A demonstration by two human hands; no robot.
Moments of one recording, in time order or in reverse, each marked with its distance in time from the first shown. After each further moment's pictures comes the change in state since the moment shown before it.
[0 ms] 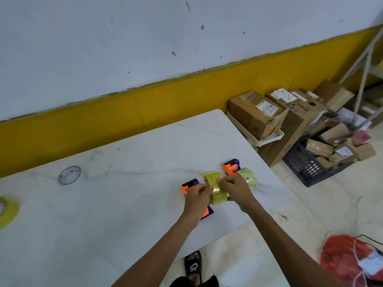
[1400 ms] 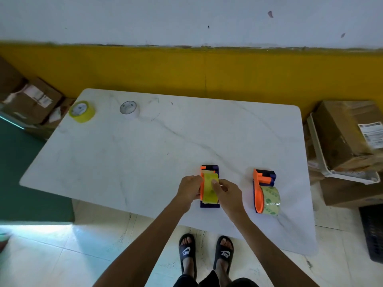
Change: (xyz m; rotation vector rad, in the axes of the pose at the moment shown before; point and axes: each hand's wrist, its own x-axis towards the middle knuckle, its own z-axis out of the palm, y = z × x) left_hand 0.022 -0.015 0.021 -0.337 0.512 -0.404; right_hand 0.054 0.037 0.019 -0.323 -0.364 -0.165
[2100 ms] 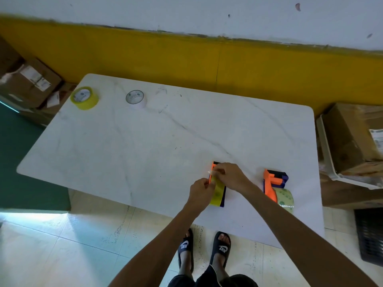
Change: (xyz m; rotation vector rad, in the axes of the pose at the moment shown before) left_hand 0.015 -0.030 -0.010 0.458 0.014 0.265; right_hand 0.069 -0.031 0.012 -0.462 -0.368 -0.182
